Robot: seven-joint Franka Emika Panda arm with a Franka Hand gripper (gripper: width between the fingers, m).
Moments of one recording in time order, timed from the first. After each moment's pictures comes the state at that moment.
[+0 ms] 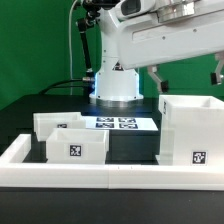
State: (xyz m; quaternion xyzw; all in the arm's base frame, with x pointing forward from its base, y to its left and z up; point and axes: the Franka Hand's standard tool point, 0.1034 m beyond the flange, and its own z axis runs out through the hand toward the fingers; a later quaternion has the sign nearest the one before) arm 0.616 0.054 0.140 -0.99 0.12 -0.03 0.12
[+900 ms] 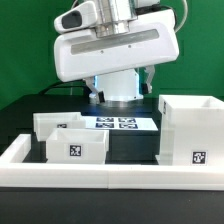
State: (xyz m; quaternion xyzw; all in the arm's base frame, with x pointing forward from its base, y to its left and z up) arm 0.571 -0.033 0.117 -0.99 -0.01 -0.03 0.10
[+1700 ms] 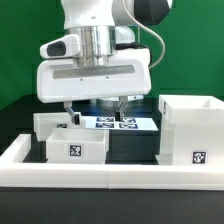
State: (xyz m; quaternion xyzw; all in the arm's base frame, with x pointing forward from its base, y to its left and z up) arm 0.533 -0.074 0.064 -1.00 -0.03 -0.03 0.04
